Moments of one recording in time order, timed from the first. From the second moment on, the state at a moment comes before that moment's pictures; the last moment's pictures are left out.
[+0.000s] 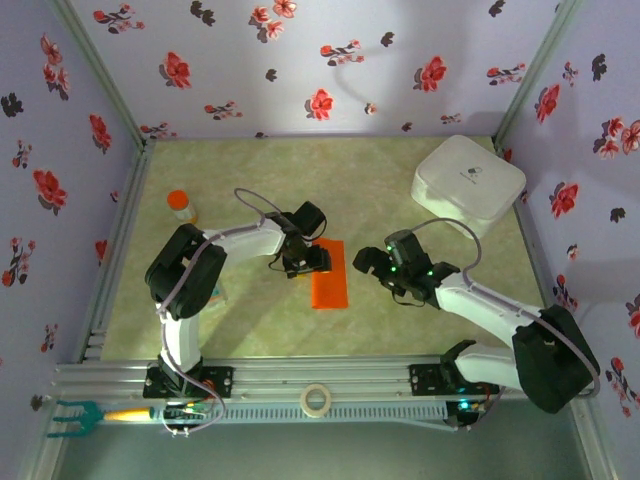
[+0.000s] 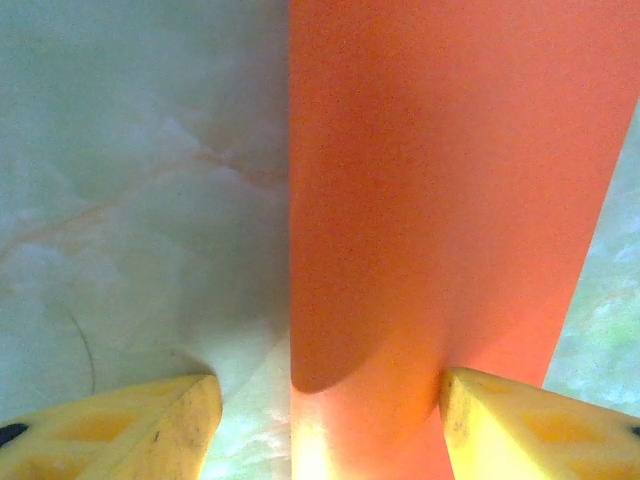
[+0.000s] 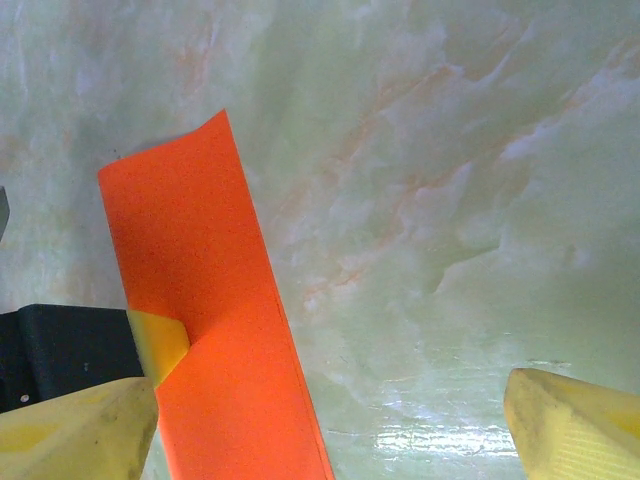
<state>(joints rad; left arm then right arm) -0.77 1.92 1.24 -0.62 0.20 -0.80 0.58 1.20 0.56 -0.23 -0.10 1.01</state>
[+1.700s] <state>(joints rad) -0.77 1.92 1.24 -0.62 0.19 -0.80 0.57 1.12 0.53 -0.24 -0.08 1.03</state>
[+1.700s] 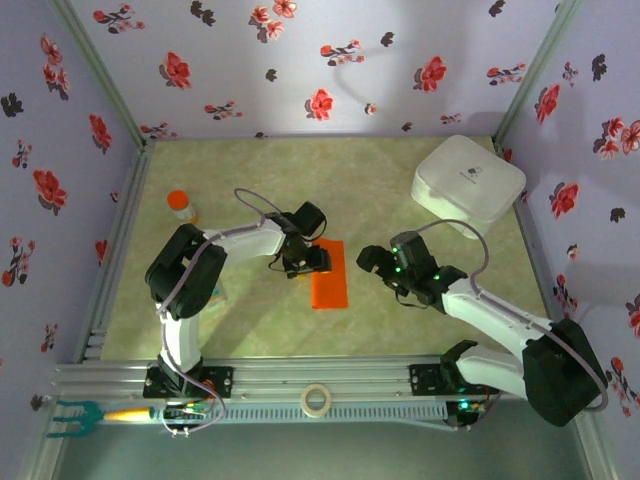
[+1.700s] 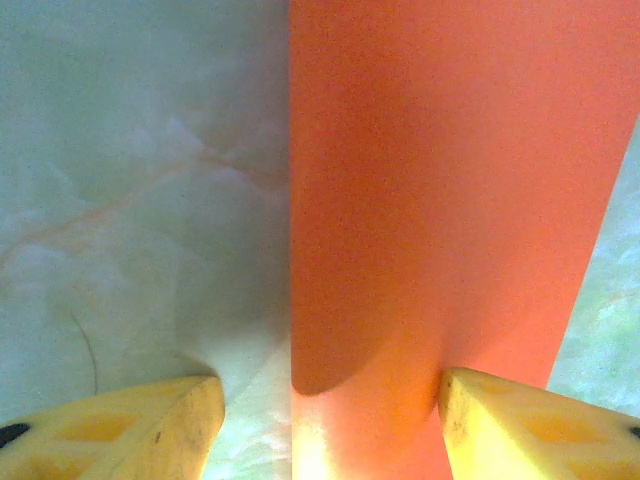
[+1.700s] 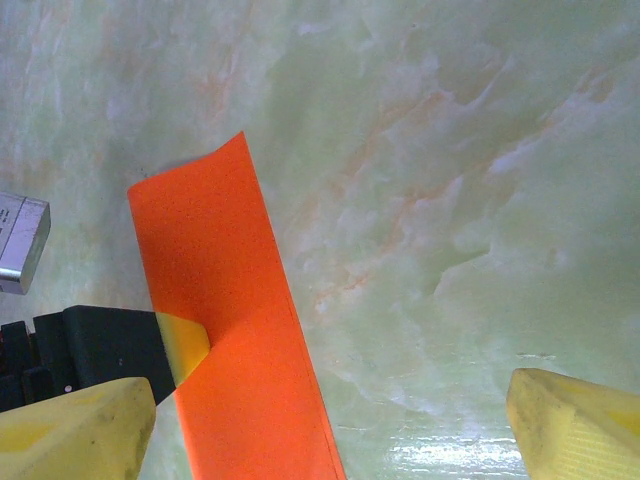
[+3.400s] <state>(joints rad) -0.77 1.94 1.26 -0.64 0.19 -0.80 0.57 1.14 0.53 -0.22 -0.09 1.03</state>
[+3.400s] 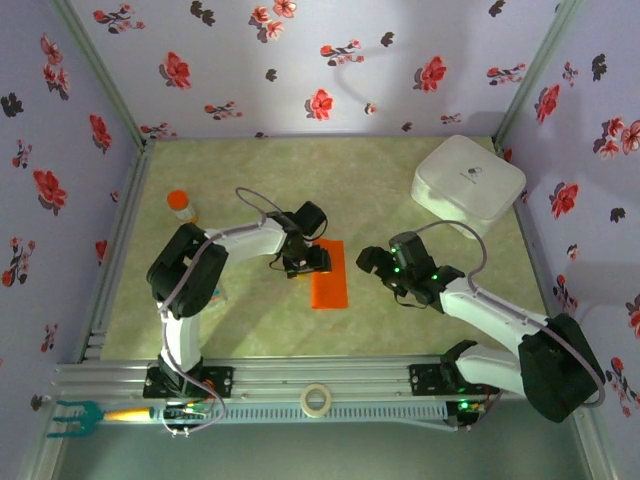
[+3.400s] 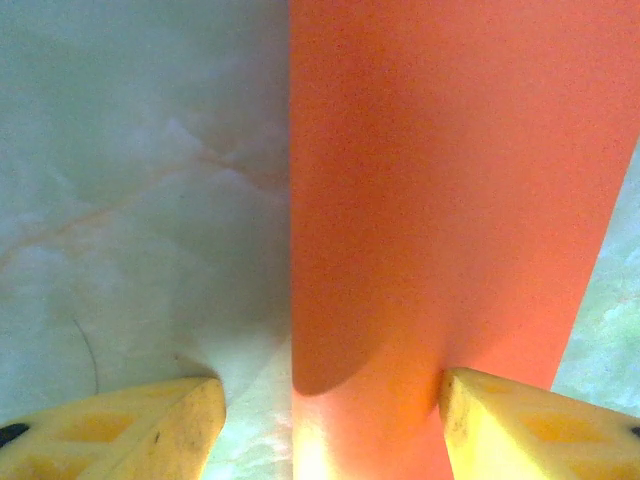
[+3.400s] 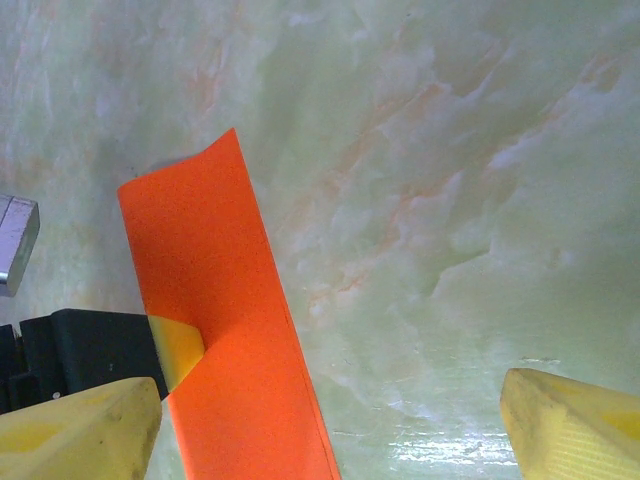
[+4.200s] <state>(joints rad) -0.77 1.95 1.27 -0.66 0.18 -0.79 0.57 1.17 0.53 -0.20 -0.12 1.03</state>
